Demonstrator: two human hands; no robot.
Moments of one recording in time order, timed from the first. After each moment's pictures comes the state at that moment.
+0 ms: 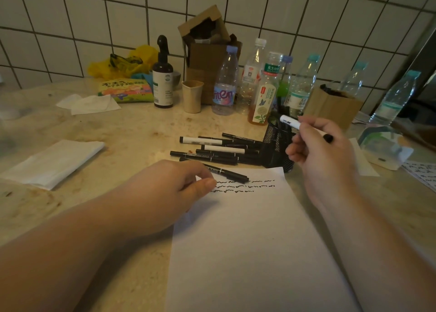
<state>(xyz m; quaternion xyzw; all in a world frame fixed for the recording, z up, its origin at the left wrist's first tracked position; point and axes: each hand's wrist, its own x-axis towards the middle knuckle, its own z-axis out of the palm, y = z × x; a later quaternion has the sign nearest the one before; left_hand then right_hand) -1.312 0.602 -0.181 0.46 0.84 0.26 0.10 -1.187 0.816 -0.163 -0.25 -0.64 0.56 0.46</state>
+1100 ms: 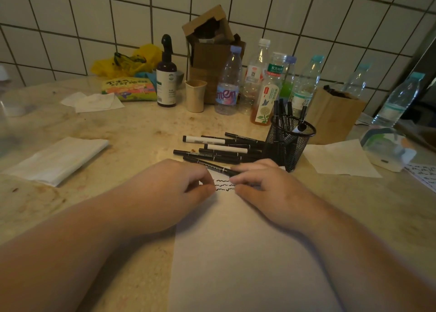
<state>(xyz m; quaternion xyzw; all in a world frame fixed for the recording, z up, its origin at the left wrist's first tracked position) -1.314 0.602 -0.182 0.49 0.84 0.22 0.06 -1.195 0.790 -0.194 -0.13 -0.96 0.21 0.09</state>
